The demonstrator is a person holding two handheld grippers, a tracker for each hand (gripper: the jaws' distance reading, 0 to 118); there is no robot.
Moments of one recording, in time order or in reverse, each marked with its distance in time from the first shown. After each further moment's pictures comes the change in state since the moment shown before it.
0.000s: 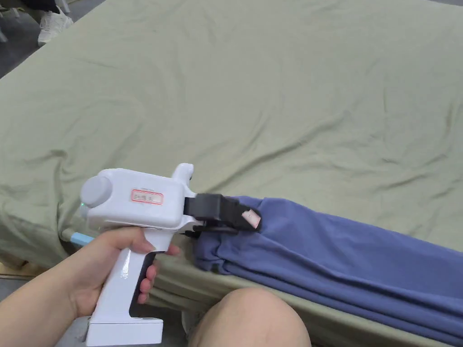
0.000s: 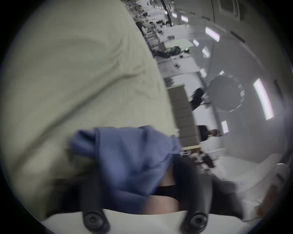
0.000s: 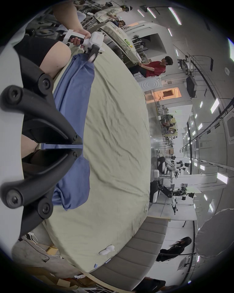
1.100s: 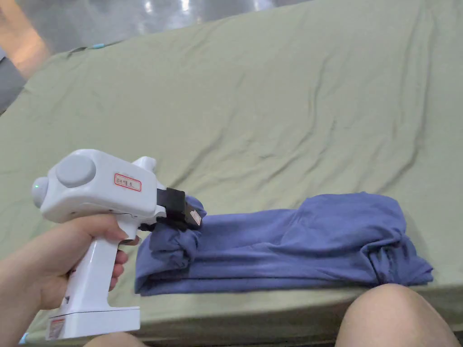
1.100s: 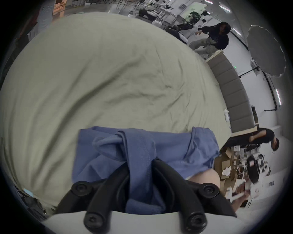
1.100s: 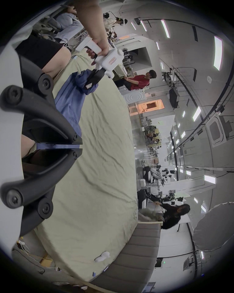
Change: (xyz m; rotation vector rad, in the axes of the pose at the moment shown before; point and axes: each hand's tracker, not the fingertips) left arm 0.185 0.038 -0.107 -0.137 0.522 -0.180; right arm 0.075 -0.026 0.044 0.176 0.124 -0.038
